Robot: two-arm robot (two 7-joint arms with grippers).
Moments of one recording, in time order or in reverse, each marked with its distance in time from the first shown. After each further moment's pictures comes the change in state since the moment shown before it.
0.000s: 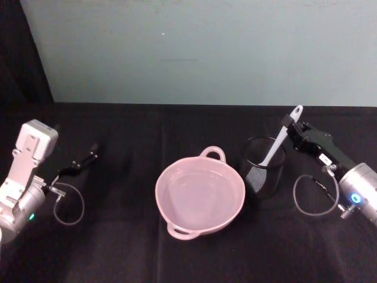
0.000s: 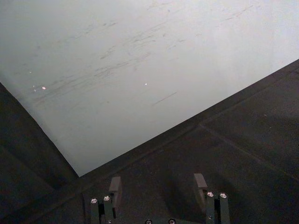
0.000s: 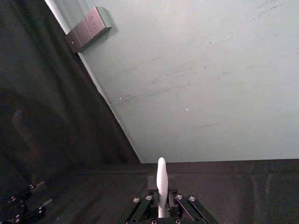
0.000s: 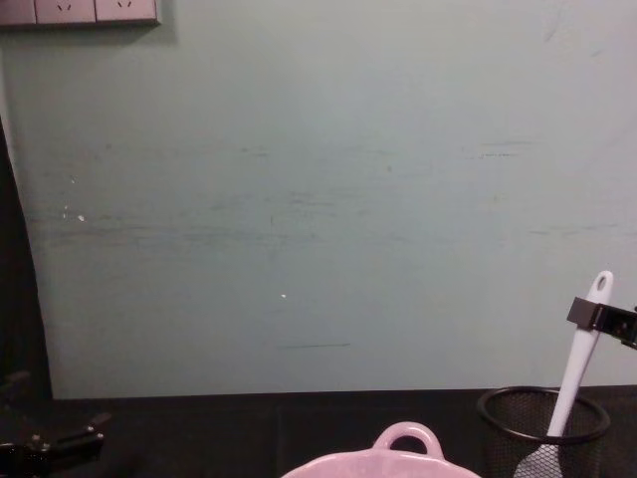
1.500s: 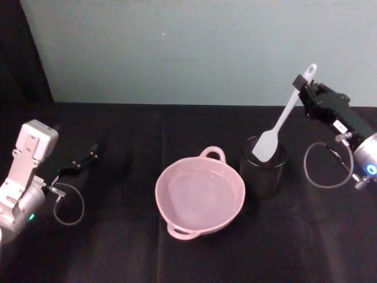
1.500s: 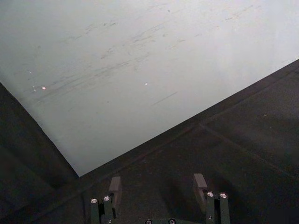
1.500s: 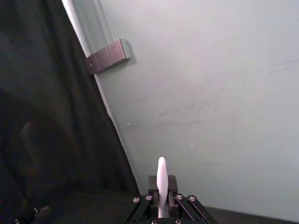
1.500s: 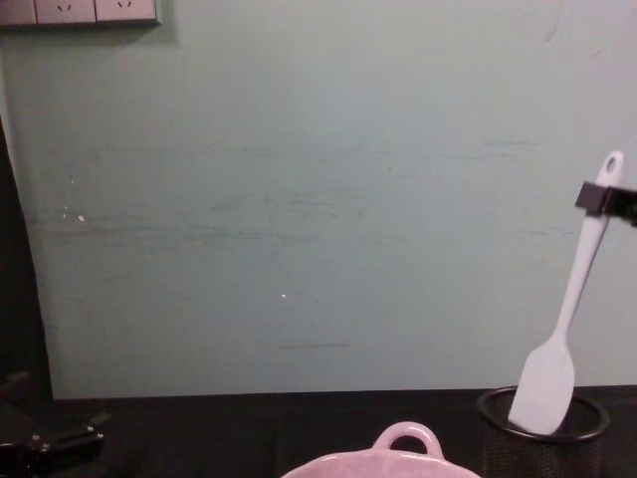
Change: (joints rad) left arm 0.000 0.000 0.000 0.000 0.000 0.000 0.000; right arm 0.009 0.025 0.053 -0.159 -0.056 0.024 -0.043
